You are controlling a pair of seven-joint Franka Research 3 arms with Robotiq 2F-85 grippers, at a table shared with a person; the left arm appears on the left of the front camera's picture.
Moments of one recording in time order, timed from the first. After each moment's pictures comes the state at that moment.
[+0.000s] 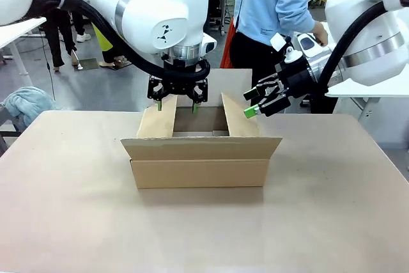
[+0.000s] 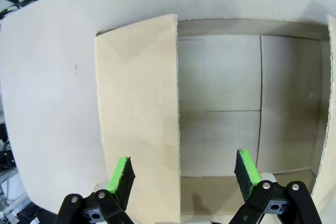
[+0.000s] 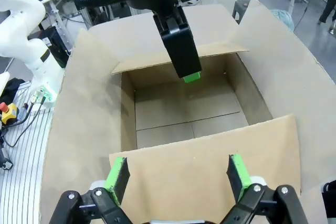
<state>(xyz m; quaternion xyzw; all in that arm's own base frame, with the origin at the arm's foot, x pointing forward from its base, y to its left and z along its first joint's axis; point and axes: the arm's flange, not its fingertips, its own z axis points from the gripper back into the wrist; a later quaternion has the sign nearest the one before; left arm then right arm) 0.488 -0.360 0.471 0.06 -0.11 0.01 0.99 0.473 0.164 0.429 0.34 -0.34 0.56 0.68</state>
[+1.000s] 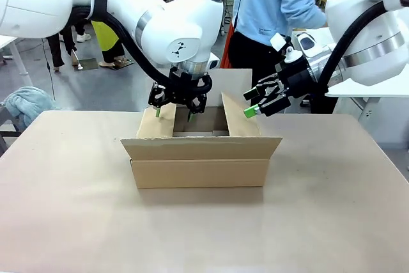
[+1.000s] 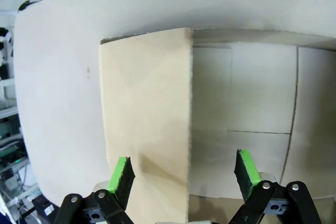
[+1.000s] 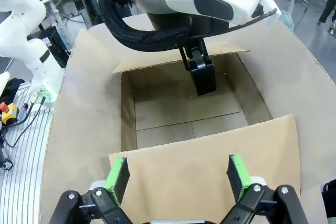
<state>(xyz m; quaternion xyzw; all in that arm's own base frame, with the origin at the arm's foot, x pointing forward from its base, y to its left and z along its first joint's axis) 0.515 -0.366 0.427 0.13 -0.09 0.02 0.99 0.473 0.164 0.429 0.34 -0.34 0.56 0.68</state>
